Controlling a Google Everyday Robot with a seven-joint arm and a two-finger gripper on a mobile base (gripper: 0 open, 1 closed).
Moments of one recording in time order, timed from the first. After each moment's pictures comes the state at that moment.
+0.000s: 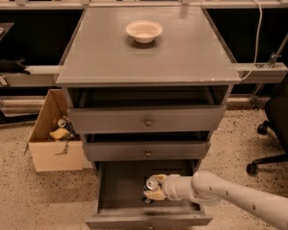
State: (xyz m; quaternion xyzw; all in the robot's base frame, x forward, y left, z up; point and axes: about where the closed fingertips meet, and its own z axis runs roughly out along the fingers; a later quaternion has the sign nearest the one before) arm 0.512 -0.036 0.352 -0.46 0.76 0.28 0.36
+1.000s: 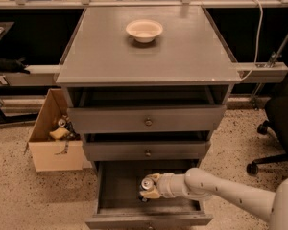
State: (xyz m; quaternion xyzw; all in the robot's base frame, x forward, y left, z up) arm 0.524 -0.020 0.320 -0.50 0.74 0.28 0.36
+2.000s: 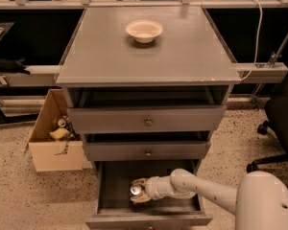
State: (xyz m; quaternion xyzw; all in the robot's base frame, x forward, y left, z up) arm 0.536 0.036 0.242 -0.59 0.66 0.29 0.36
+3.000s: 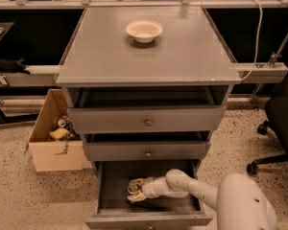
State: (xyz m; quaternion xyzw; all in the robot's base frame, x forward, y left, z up) arm 0.556 0.052 0.185 -0.58 0.66 0.32 0.35
